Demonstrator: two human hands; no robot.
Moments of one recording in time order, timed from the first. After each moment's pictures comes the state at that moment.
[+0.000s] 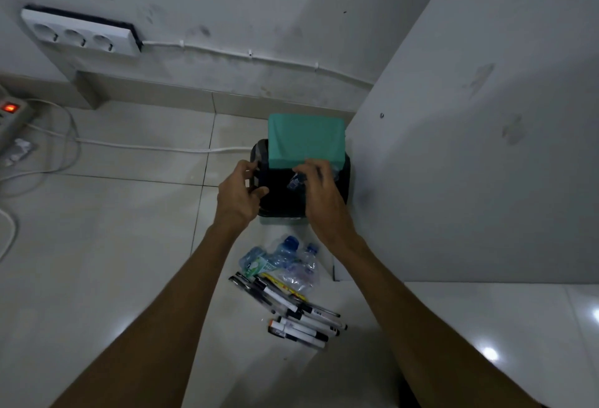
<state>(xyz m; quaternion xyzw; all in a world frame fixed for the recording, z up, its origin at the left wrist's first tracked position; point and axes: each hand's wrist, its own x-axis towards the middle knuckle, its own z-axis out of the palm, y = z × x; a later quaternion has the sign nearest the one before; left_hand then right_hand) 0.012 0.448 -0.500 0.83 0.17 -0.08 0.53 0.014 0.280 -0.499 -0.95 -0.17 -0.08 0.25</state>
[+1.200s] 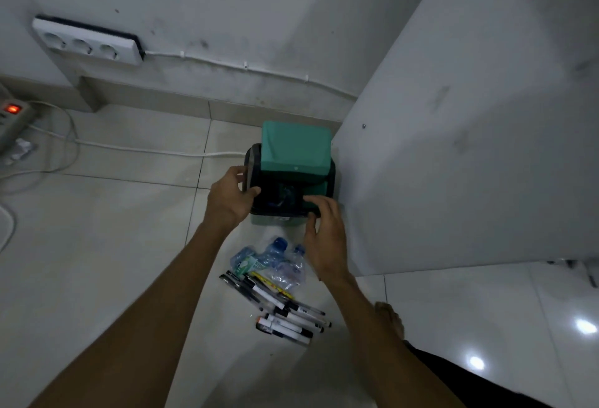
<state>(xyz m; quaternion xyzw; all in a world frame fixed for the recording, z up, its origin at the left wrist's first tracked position) 0.001 0.449 -0.476 0.84 0.19 -0.10 0.51 -0.048 0.257 -0.500 -0.92 0.00 -0.05 0.39</state>
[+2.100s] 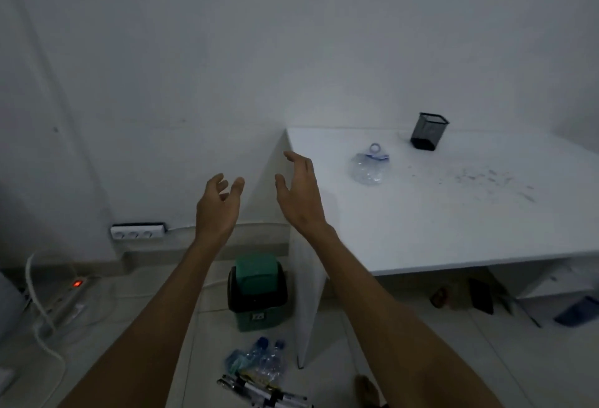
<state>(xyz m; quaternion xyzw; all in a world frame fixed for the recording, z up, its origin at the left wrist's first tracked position) -0.116 0.387 -0.060 0.77 0.09 0.16 0.61 -0.105 0.237 -0.043 -0.84 -0.12 -0.25 0.47</state>
